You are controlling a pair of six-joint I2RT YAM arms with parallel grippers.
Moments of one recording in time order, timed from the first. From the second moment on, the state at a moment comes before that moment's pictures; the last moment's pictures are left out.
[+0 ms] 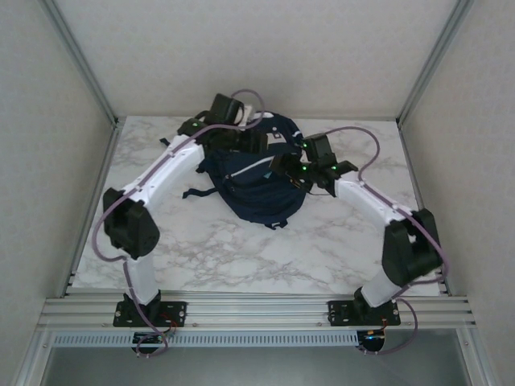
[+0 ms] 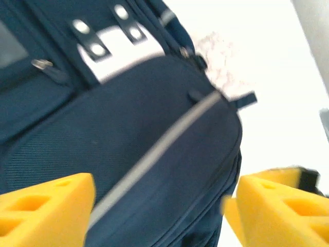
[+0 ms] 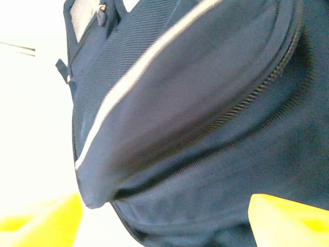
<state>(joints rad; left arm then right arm) -0.54 1.86 1.84 -0.73 0.16 -0.37 0.47 1.56 1.18 -0.41 -0.25 0.83</state>
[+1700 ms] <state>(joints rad) -0.37 1.75 0.95 0.12 0.12 -0.88 0.42 1.82 1.27 -0.59 0.07 0.74</state>
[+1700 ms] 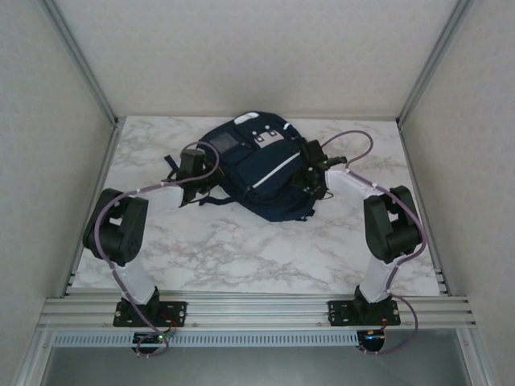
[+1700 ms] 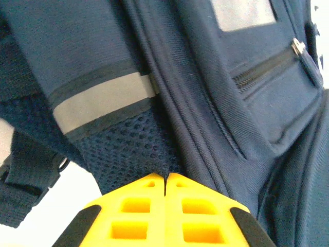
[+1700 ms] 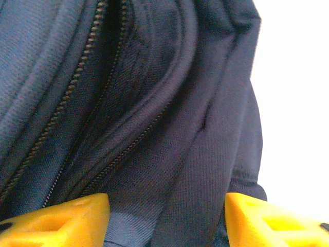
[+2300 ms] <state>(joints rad) -0.50 1.73 0.93 0.09 0.07 -0.98 0.56 1.55 1.30 -0.74 0.14 0.72</state>
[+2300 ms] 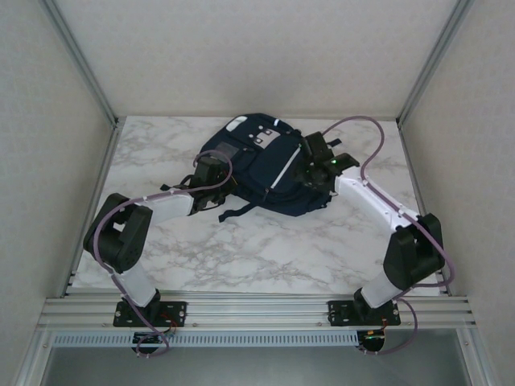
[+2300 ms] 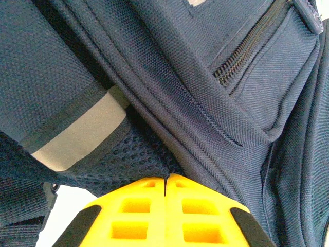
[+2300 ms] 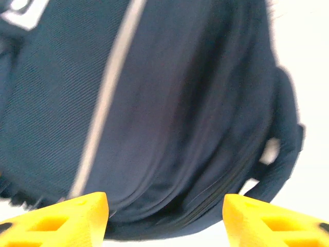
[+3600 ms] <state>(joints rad) -0.46 1.70 0.91 0.08 0.09 -0.90 0.70 1.74 1.22 -0.68 0.14 0.55</state>
